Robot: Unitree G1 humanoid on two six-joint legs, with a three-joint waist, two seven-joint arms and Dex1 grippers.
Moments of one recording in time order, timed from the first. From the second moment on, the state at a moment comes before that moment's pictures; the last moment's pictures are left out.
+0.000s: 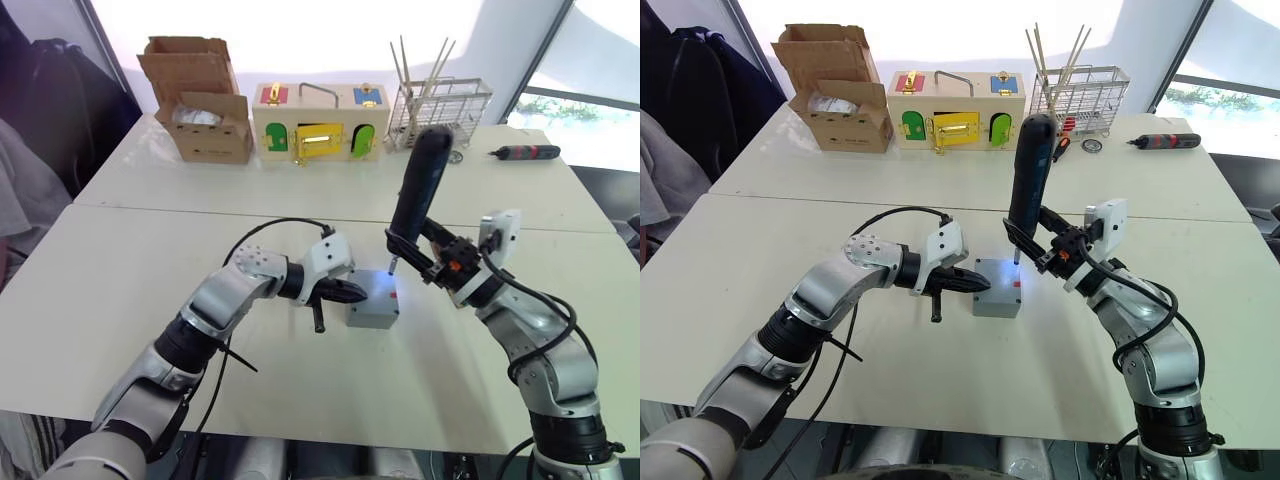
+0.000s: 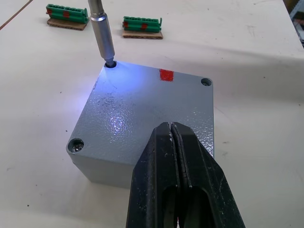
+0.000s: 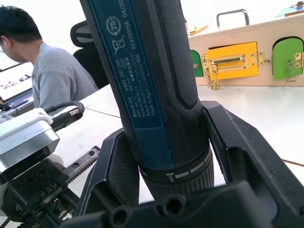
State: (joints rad) left arm -0.64 0.39 -0.45 -0.08 -0.25 0.69 -0.98; right arm -0.13 -0.45 -0.10 -0.40 0.48 0.37 0.54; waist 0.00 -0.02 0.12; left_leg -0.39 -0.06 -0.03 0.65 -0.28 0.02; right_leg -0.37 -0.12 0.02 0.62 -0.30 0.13
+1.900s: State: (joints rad) left arm -0.52 0.48 -0.36 -0.44 -0.49 0.72 -0.99; right arm -0.75 -1.24 0.33 0.48 0.42 1.34 1.03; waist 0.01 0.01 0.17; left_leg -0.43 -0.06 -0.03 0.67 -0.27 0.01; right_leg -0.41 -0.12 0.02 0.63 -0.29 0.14
